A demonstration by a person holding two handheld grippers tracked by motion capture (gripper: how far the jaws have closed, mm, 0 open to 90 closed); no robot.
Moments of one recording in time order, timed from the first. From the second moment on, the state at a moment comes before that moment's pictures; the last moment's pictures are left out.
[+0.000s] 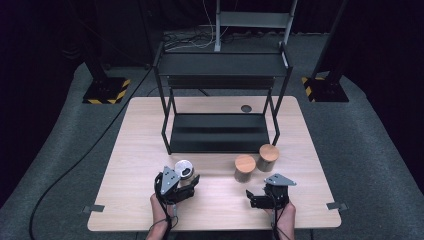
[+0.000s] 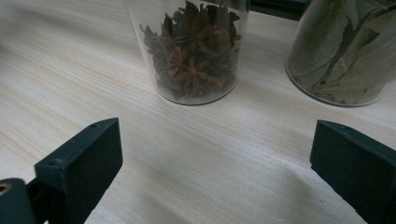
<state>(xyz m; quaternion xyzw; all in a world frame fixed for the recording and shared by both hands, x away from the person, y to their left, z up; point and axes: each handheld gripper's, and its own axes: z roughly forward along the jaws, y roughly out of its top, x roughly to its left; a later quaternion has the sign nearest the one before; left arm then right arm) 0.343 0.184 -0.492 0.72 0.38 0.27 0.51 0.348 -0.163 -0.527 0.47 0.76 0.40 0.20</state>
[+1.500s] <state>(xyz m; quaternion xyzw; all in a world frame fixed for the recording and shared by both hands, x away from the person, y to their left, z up) 0.363 0.189 -0.496 0.72 0.39 0.28 0.50 0.348 -0.162 -0.527 0.47 0.76 0.39 0.20</state>
